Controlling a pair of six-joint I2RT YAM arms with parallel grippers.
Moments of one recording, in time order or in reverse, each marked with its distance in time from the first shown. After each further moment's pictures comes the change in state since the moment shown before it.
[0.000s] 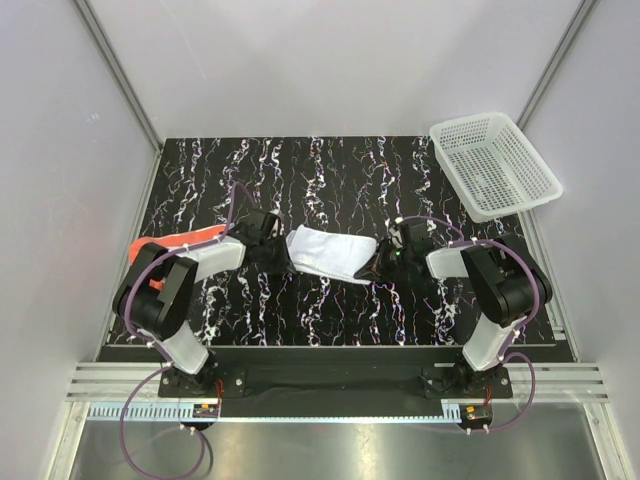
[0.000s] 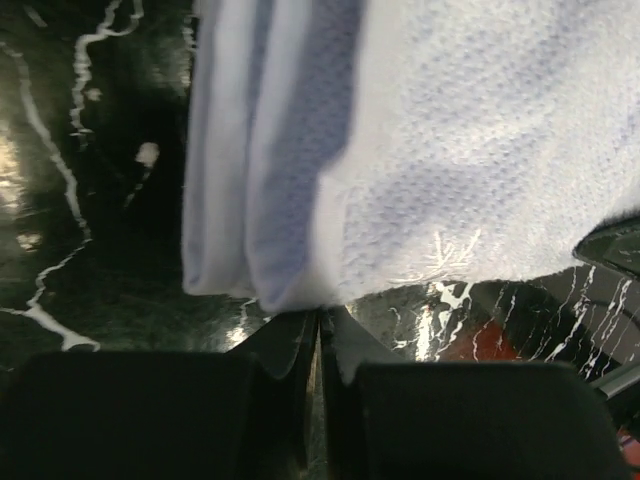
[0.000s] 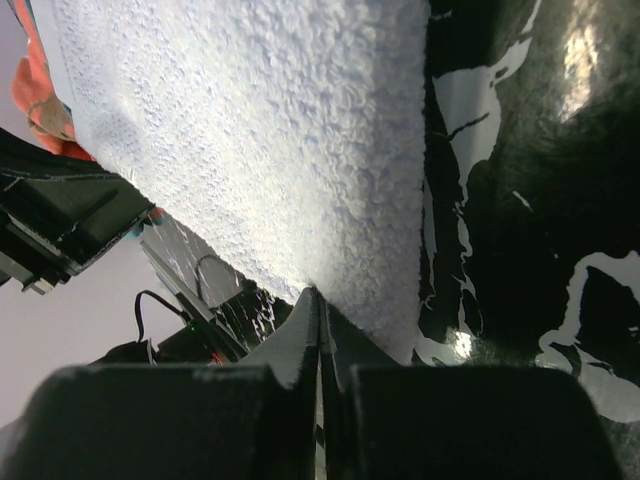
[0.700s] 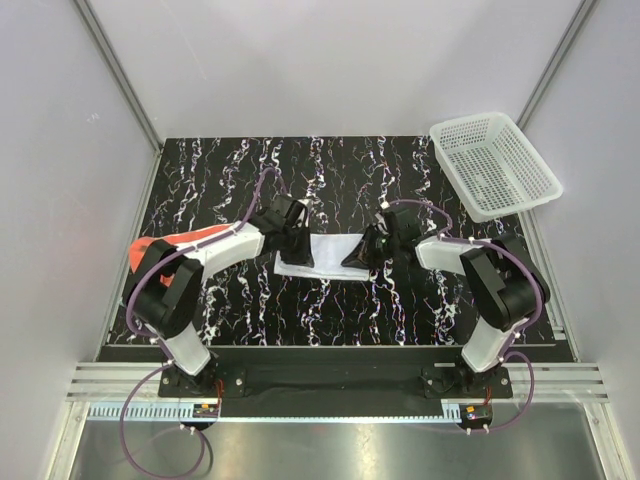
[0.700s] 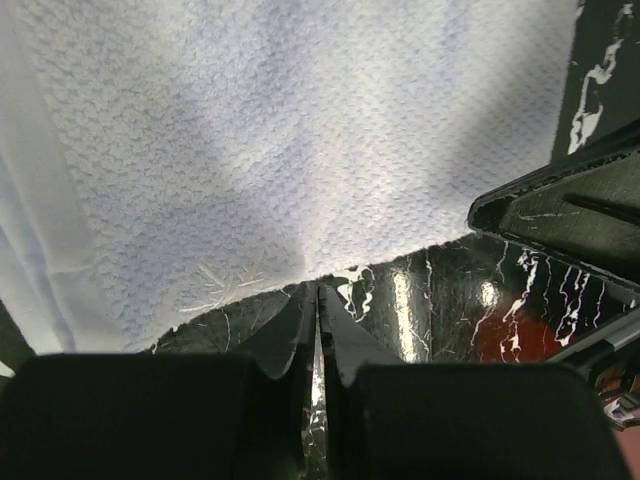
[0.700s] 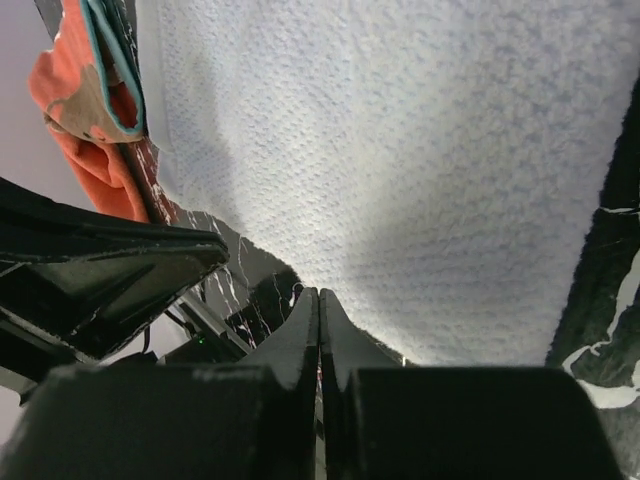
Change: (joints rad) left arm -0.138 0.018 0.236 -0.205 -0.031 0.081; right arm 0.100 -0.029 0.167 -0.129 0.092 -0.001
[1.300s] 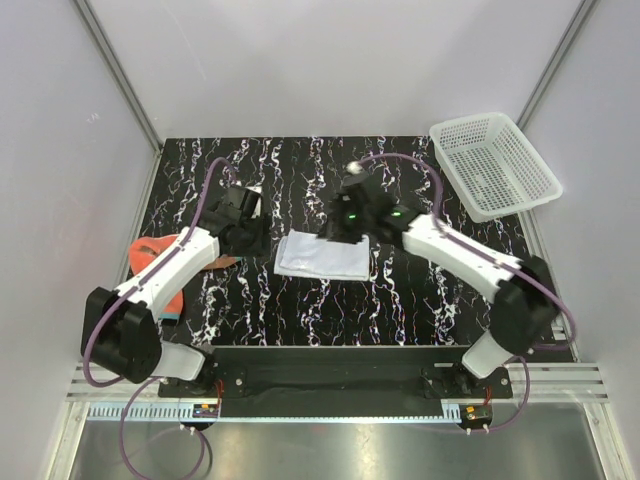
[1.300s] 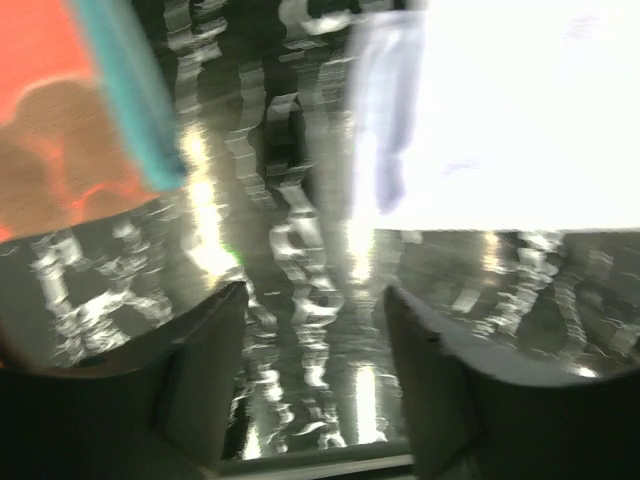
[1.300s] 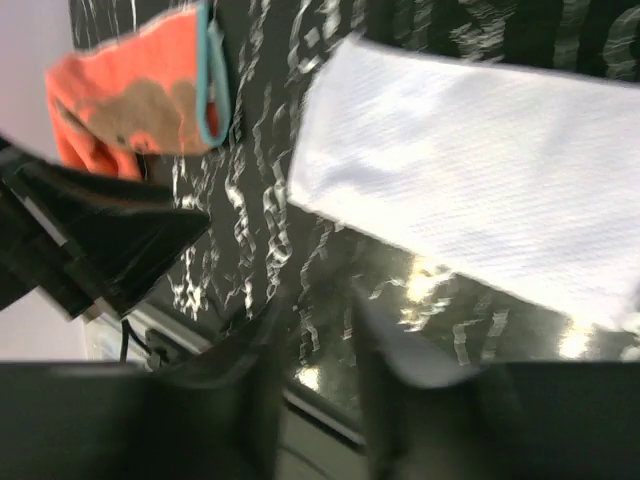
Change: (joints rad) left arm 0.185 -0.290 -0.021 -0.314 -0.272 0.164; right arm 0.284 -0.081 0.507 -0.545 0.422 -0.145
